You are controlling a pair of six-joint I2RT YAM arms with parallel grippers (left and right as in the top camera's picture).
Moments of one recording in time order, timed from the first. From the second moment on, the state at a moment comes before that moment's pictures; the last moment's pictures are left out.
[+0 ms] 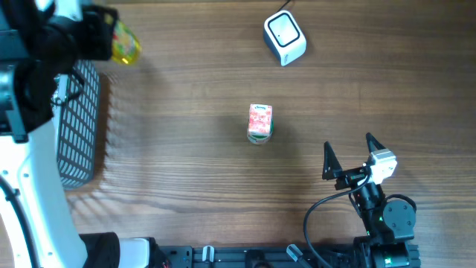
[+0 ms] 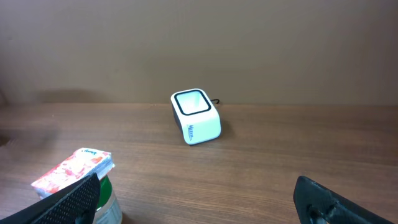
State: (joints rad) left arm 0.03 1.56 2.24 -1.31 0.17 0.04; right arm 0.10 0.02 0.01 0.00 -0.13 0.08
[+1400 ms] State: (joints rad) left arm -0.53 1.64 1.08 -0.25 -0.19 -0.36; right arm 0.10 0.02 0.01 0.00 -0.13 0.08
